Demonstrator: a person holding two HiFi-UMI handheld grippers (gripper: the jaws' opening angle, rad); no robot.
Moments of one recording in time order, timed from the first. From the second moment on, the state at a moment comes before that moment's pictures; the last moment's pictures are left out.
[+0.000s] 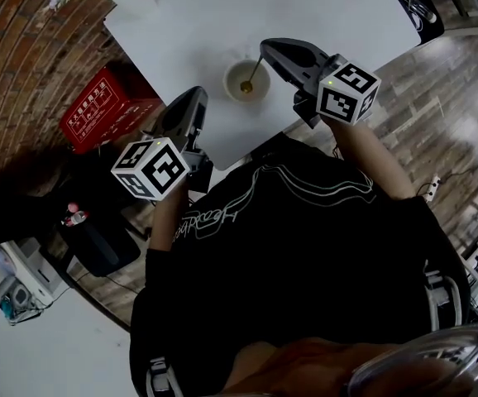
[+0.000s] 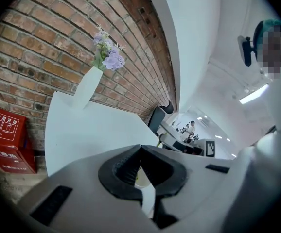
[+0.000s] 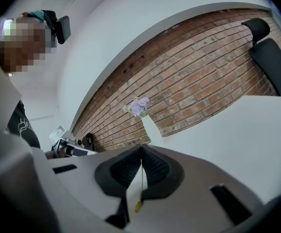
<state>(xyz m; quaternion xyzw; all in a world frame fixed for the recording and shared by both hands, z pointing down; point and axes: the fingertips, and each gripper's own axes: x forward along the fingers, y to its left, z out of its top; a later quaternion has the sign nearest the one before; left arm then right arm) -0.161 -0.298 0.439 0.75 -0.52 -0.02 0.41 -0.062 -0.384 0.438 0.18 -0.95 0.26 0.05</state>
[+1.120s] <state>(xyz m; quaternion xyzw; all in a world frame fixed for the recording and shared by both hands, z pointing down) -0.171 -0.315 0.474 0.74 -0.51 0.00 0.44 -0.071 -0.382 0.497 0.17 -0.94 0.29 0.05</state>
